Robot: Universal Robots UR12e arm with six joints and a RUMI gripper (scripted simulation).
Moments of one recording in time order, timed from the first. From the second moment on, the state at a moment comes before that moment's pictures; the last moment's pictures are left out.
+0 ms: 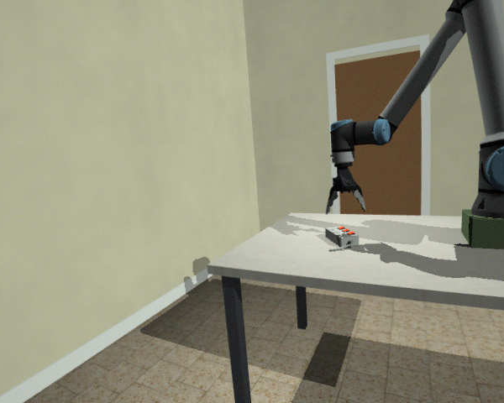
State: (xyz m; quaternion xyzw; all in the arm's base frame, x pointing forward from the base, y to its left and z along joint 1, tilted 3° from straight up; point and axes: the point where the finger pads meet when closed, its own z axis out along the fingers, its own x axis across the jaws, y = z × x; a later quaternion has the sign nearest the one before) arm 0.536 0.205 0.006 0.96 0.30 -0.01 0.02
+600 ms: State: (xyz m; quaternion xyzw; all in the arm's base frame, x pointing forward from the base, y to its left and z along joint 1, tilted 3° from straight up) arm 0.533 0.199 0.001 0.93 0.38 -0.01 0.02
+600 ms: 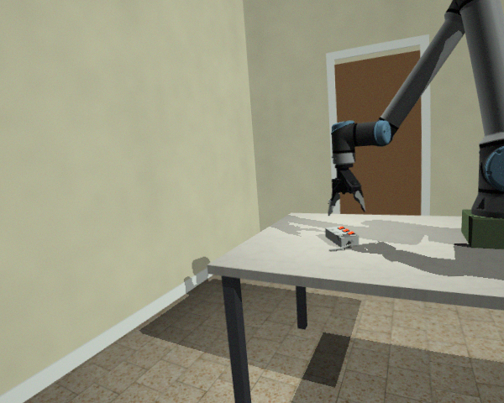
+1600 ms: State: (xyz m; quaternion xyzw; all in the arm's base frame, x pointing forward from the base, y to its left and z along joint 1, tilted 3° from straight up) arm 0.533 0.199 0.001 0.92 0.38 -0.01 0.02
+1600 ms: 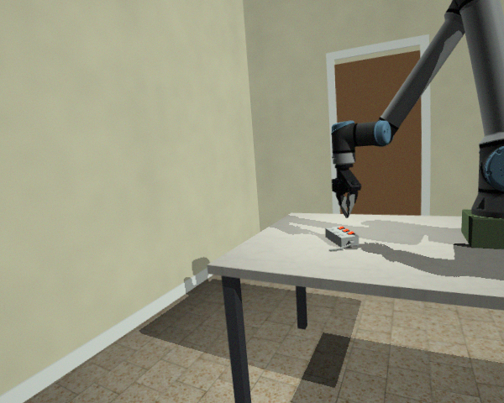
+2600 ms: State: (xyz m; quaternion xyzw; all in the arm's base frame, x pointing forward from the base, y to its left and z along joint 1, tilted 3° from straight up) arm 0.533 0.198 -0.006 0.92 0.38 -0.01 0.02
